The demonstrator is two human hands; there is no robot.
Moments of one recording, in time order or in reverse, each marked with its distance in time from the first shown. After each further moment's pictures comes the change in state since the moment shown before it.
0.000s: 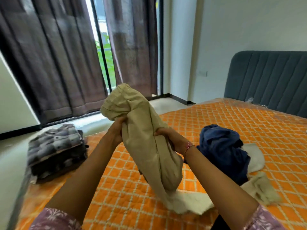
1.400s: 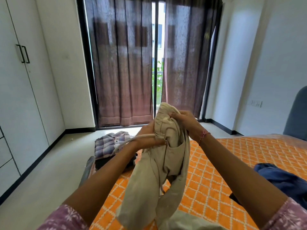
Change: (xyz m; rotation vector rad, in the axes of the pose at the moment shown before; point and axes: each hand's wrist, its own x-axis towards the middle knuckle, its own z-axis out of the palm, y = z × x) left_hand -0.088 0.087 -0.081 1.306 0.105 0.570; right_hand 0.038 -0.094 0.158 -0.277 -0.055 -0.394
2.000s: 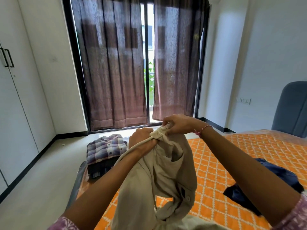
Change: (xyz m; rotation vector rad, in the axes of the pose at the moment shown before) left_hand 0.011 0.003 0.030 0.381 0.206 -0.151; right_hand 0.000 -0.026 -0.017 -1.198 -0.389 0.047
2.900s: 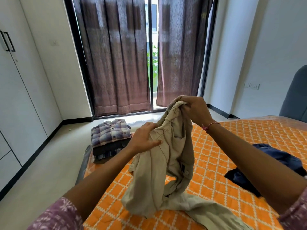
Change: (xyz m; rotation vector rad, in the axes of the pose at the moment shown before) left_hand -0.047 -0.033 0.017 -0.337 -0.226 0.226; right_hand 0.003 0.051 0.041 0.238 0.806 -0.173
